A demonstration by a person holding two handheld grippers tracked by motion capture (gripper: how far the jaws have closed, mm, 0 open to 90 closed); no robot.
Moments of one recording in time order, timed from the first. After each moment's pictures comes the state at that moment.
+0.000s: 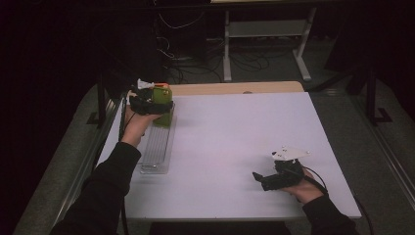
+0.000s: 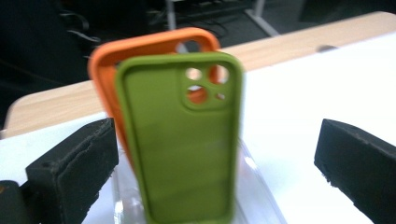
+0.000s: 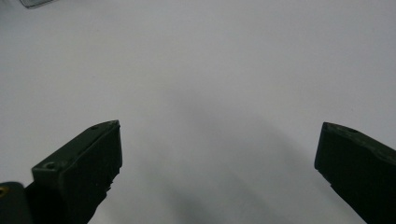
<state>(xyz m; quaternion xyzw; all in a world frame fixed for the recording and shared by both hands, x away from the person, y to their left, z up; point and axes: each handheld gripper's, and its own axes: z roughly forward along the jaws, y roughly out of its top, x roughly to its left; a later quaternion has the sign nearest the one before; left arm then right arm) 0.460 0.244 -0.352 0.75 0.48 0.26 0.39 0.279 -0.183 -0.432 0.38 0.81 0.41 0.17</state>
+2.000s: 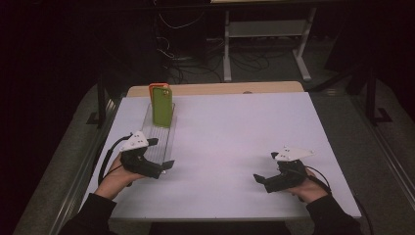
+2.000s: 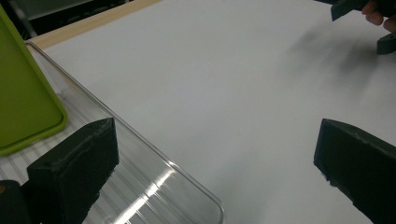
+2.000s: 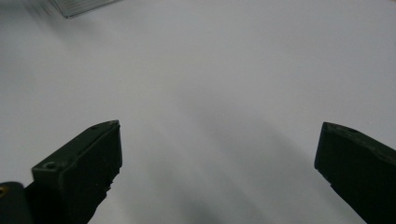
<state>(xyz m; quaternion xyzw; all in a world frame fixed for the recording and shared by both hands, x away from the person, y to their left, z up) 0.307 0.256 -0.384 0.82 0.29 0.14 0.47 0.278 -0.190 -0.425 0.35 0.82 0.43 0.15</state>
